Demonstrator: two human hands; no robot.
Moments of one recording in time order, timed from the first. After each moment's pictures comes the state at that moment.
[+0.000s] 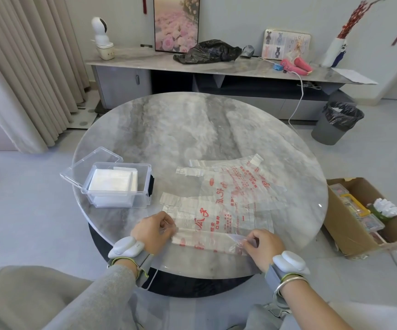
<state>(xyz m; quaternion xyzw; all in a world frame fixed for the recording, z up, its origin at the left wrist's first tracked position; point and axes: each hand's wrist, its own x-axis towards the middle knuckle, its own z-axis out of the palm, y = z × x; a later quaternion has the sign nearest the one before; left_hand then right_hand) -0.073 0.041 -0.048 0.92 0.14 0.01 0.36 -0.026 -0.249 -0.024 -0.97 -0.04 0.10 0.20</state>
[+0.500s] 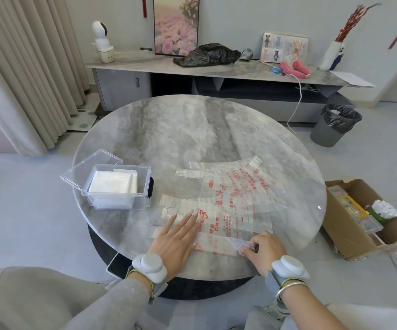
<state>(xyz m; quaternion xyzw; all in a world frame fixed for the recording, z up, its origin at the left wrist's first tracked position) -0.079 0.006 -0.080 0.97 -0.18 0.15 0.04 -0.031 -0.250 -0.023 -0.98 -0.07 0.09 0.14</state>
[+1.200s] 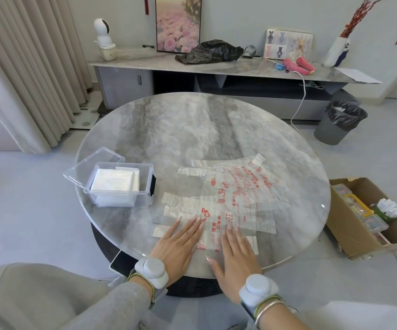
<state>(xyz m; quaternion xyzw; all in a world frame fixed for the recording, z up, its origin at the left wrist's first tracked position) -0.090 0.004 -0.089 0.97 -0.20 0.13 0.03 -0.080 -0.196 -0.044 -0.98 -0.16 0.14 0.05</state>
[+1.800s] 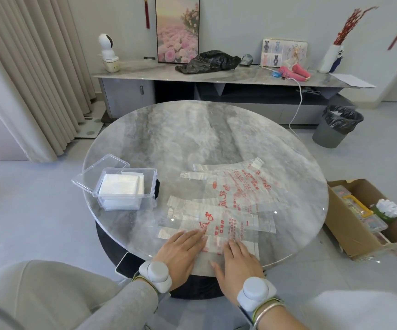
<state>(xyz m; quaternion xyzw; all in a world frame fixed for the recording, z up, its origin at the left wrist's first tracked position) -0.104 0.004 -0.074 0.97 -0.24 0.08 0.07 -0.099 -0.191 -0.018 -0.98 -0.15 0.12 0.02</state>
